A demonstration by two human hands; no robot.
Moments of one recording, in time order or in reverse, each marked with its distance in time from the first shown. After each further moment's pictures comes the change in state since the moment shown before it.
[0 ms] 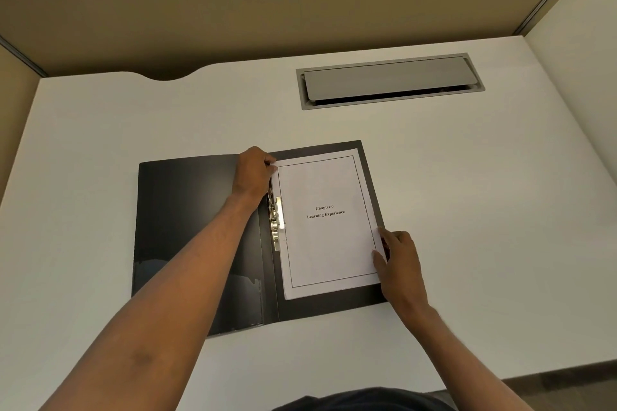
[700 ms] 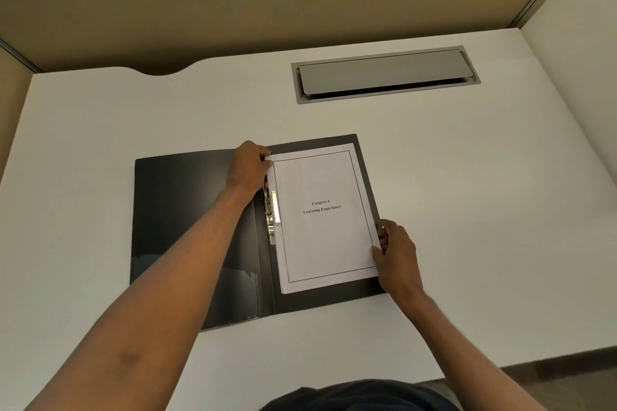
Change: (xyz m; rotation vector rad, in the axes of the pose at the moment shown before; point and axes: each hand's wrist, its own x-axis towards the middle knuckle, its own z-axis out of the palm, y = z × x) left_hand 0.001 0.001 -0.002 0.072 -0.051 -0.011; right_hand 0.002 -0.004 -0.007 0.096 -0.011 0.017
